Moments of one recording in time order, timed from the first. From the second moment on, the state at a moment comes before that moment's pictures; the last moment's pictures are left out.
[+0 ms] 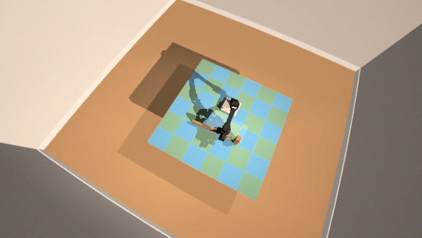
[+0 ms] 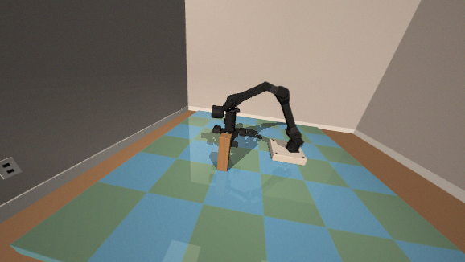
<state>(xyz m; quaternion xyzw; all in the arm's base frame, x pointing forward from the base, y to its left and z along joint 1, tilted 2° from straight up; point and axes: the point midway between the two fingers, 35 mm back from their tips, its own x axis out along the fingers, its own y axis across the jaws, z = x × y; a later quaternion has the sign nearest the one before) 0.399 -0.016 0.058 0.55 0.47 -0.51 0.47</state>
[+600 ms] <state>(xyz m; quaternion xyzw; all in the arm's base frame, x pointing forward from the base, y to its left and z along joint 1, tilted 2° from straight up) 0.401 -0.014 0.059 0.54 0.47 -0.51 0.47</state>
